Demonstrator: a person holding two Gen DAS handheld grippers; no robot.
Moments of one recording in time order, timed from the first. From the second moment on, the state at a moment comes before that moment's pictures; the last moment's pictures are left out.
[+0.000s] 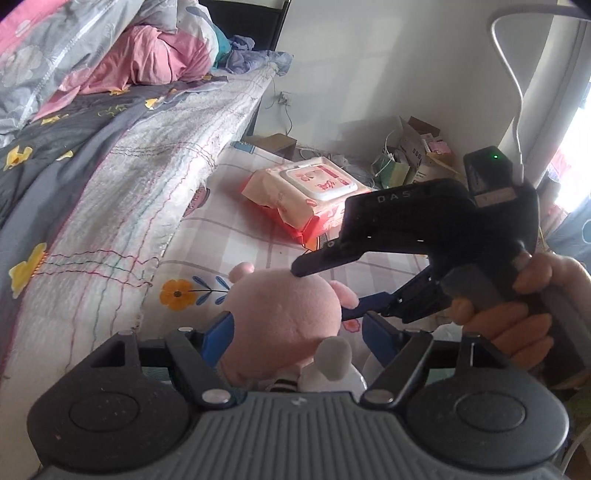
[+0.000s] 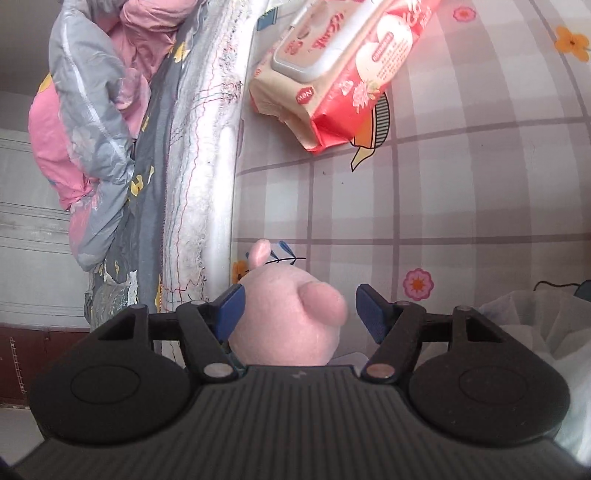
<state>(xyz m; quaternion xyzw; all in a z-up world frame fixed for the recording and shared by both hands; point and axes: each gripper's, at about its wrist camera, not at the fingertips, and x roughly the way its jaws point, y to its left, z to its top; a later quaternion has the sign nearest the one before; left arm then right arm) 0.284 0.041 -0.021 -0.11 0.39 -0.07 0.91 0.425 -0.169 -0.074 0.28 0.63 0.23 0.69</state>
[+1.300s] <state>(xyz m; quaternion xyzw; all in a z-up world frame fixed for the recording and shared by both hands) 0.207 -0.129 0.073 -0.02 0.31 -0.22 0.92 0.263 -0.336 0.077 0.29 0.43 0.27 0.81</state>
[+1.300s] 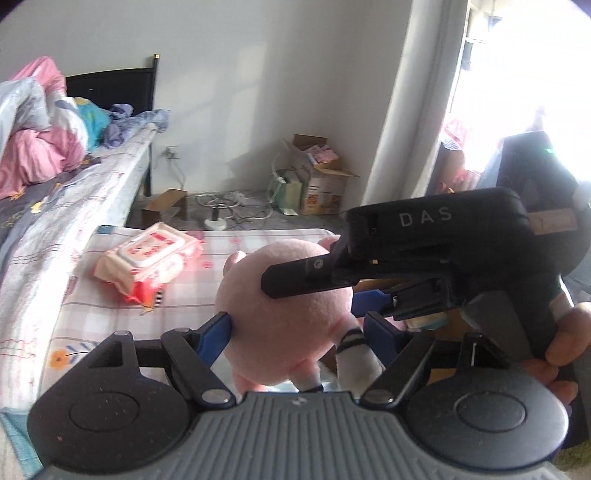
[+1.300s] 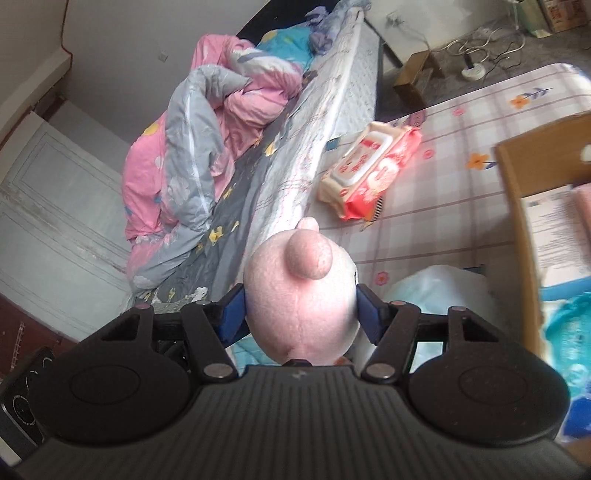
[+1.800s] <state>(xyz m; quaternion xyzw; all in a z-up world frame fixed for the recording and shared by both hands) 0.202 -0.177 0.040 0.00 0.35 -0.25 0.90 0.224 -0.503 0.037 0.15 0.43 0.05 0.89</state>
